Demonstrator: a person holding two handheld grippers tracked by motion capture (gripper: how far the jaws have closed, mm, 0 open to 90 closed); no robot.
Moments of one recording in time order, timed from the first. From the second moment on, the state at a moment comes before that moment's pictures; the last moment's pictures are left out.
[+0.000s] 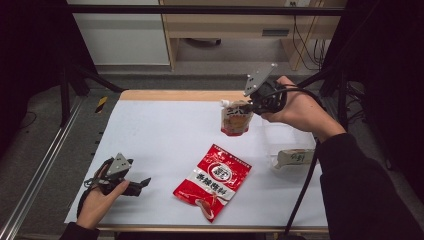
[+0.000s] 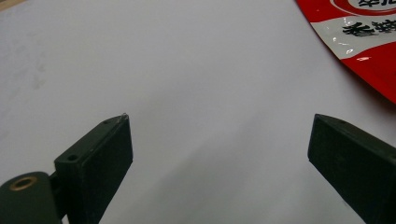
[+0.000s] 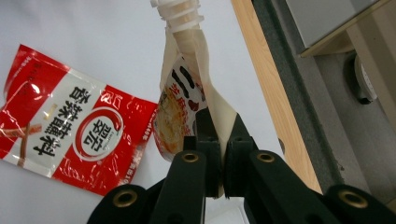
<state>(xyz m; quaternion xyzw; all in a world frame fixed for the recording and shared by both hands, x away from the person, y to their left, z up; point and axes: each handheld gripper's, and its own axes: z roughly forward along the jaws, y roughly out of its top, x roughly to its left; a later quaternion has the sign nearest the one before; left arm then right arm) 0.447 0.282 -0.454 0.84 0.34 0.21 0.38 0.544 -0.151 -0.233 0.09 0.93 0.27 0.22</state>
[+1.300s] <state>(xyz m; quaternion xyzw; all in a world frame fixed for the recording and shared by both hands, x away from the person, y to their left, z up) 0.439 0.283 -0.463 0.85 0.34 0.22 0.34 0.533 -0.227 -0.246 0.14 0.92 0.25 0.26</state>
